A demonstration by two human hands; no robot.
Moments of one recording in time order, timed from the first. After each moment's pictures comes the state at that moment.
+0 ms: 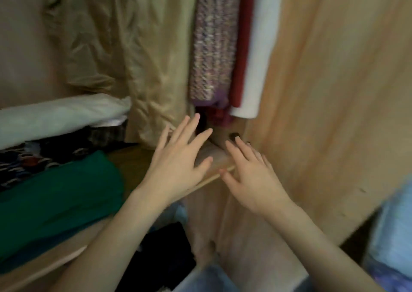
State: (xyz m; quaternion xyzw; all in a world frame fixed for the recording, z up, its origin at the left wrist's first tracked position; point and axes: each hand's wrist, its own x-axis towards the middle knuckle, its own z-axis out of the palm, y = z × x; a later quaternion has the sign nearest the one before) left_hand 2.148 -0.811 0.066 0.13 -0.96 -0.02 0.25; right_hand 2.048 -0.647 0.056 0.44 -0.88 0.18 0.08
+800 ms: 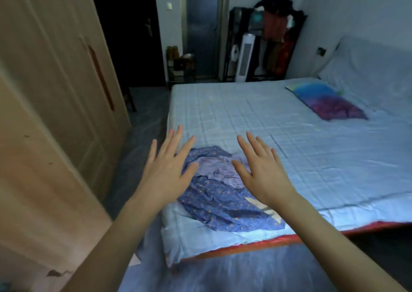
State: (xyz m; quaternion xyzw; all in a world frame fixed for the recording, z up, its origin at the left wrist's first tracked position) left_hand 2.052 -0.256 -0.032 -0.33 -0.92 -0.15 0.13; right_hand 2.149 -0.037 -0.027 -0.09 -0.98 0.13 0.14
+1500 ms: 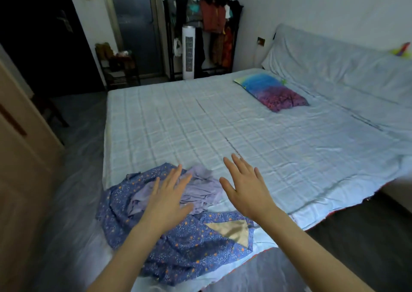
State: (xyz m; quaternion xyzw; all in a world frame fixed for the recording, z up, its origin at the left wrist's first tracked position) left_hand 1.939 -0.040 -0.135 -0.44 -0.89 -0.09 -0.06; right_hand 2.075 0.142 -0.093 -0.23 -0.96 0.16 0.08
